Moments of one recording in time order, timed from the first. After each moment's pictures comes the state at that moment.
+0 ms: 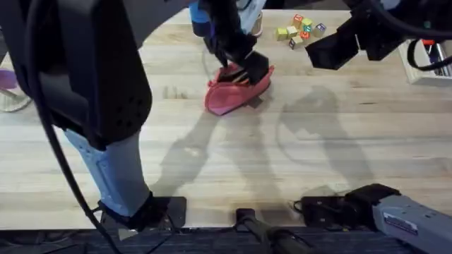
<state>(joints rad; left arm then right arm) -0.47 2.04 1.83 -1.22 0.26 0.26 0.27 1.15 1.34 -0.96 -0.03 -0.40</state>
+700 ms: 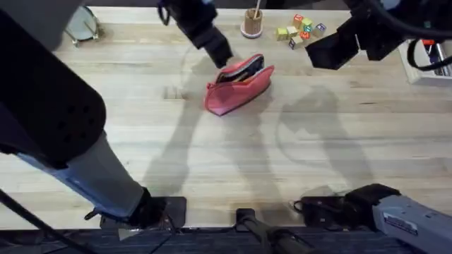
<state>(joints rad) -0.28 1.88 1.89 -1.40 0.28 0.64 0.27 1.15 1.34 -0.96 -0.03 -0.40</state>
